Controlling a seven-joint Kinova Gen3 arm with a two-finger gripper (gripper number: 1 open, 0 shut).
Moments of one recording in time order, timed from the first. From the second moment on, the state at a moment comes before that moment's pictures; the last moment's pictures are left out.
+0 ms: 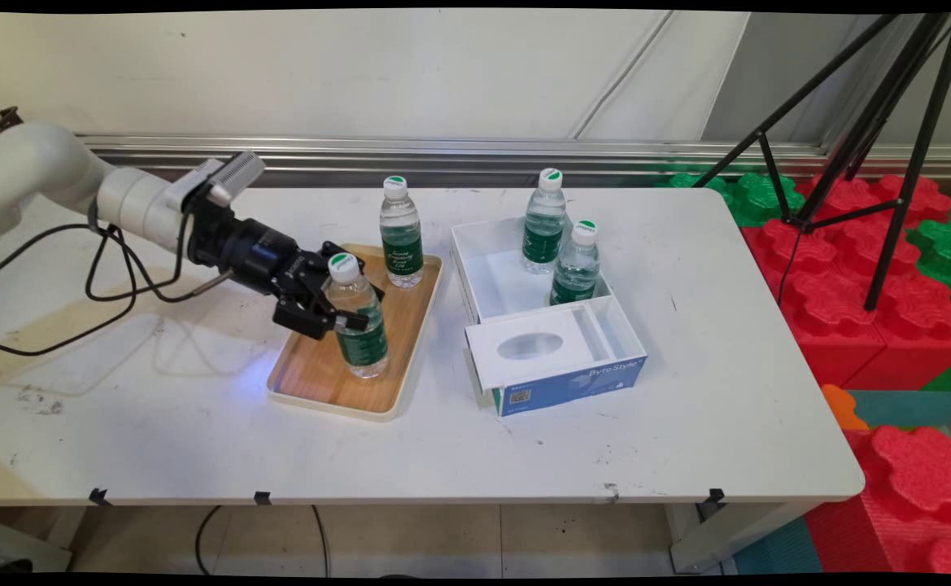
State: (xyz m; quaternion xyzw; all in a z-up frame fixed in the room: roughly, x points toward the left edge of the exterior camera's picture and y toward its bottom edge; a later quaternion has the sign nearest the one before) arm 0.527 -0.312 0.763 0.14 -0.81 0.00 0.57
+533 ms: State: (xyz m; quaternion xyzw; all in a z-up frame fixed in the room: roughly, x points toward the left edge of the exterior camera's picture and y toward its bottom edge) arm 0.518 -0.318 0.746 0.15 -0.81 0.01 0.56
